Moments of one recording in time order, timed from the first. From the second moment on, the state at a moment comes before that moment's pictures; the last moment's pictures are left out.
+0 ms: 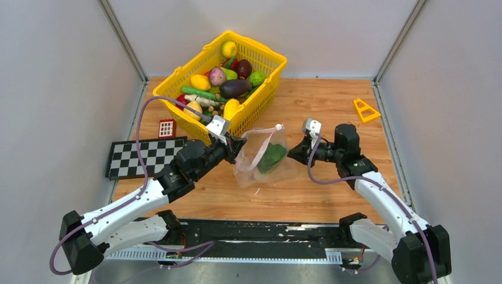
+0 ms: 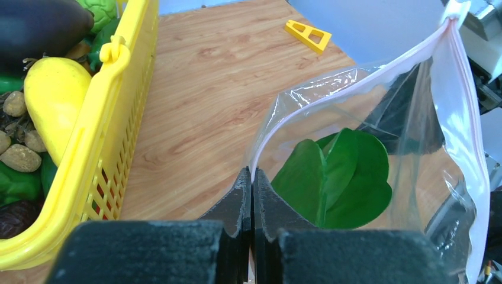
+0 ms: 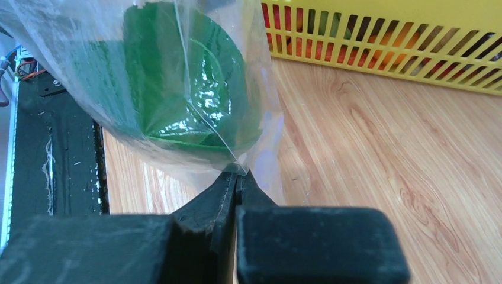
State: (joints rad) left arm -0.88 0.90 0.70 0.13 -0.14 -0.25; right arm 0.32 1.01 0.63 0.01 -0.89 -0.24
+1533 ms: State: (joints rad) left arm -0.85 1.04 0.74 0.07 0.21 -0.36; right arm 0.35 0.95 0.97 -0.28 -0.43 -0.08
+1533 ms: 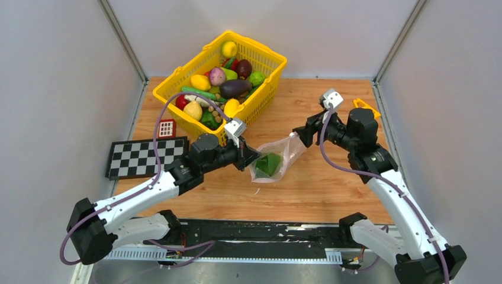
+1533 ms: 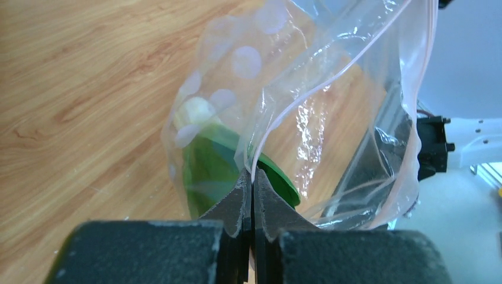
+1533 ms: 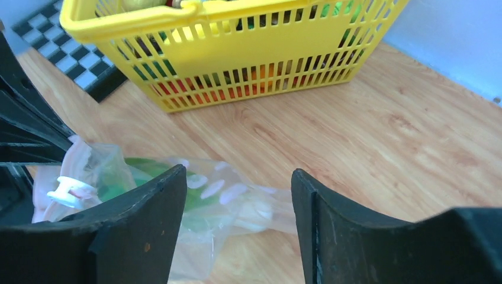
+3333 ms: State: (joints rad) left arm -0.85 1.00 0.72 0.19 0.06 -0.47; right arm 0.75 0.97 1.22 -0.64 -0.03 0.51
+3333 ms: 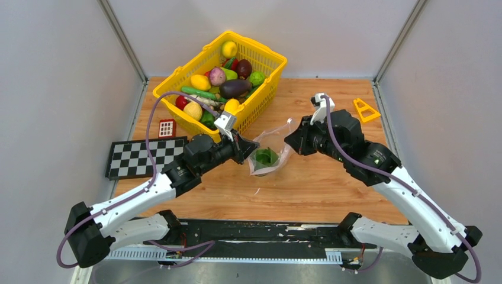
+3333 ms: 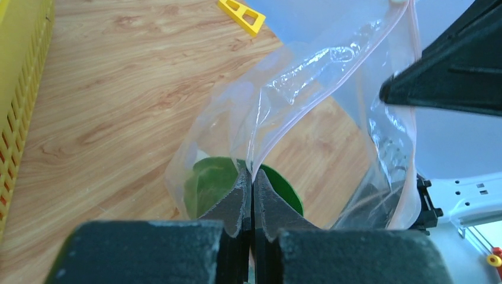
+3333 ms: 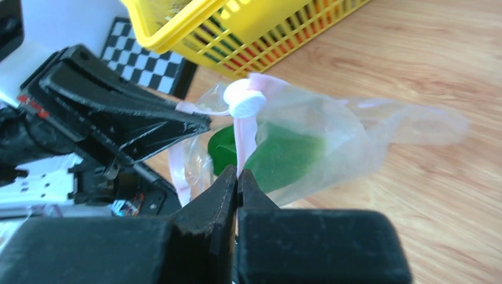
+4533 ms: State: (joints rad) left arm -0.86 0.93 0.99 -0.42 0.14 -0.33; right arm 1.00 1.14 1.38 -0.67 0.58 0.47
